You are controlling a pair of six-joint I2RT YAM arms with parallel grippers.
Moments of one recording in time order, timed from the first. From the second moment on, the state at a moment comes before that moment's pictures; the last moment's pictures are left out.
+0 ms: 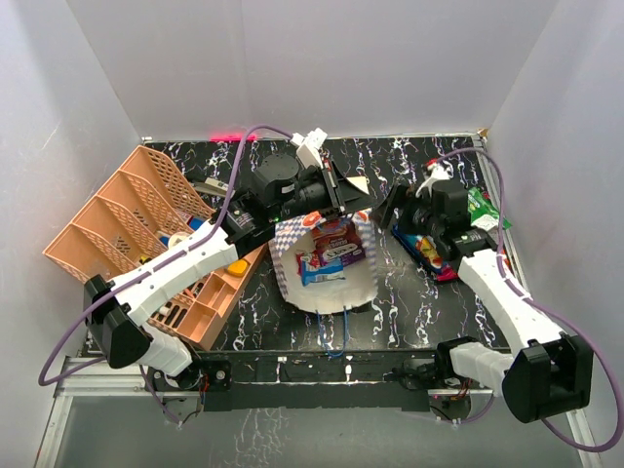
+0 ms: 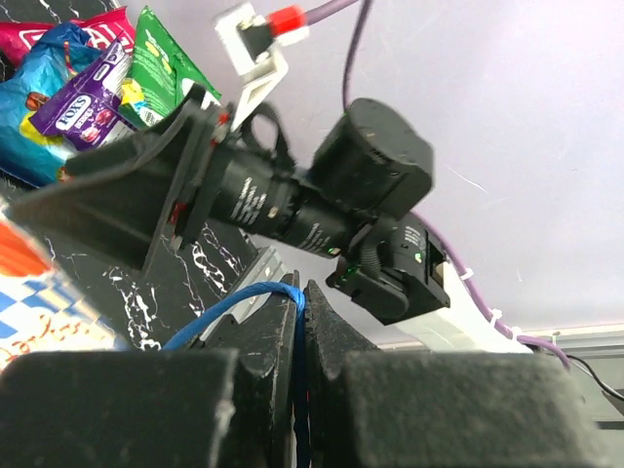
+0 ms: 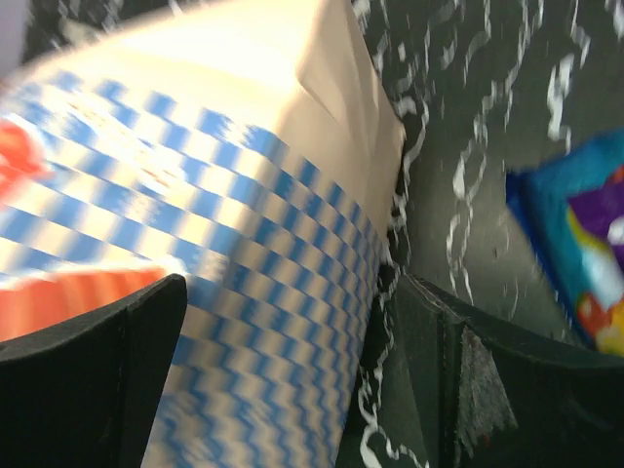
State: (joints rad) left arm -0.87 1.45 1.40 -0.07 0.27 -1.00; right arm 0.20 1.11 0.89 -0.24 -0.24 0.45
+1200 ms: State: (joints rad) left arm -0.75 1.50 1.40 0.02 0.38 -1.09; right arm 0.67 0.66 0.72 -0.34 -0.68 -0.24
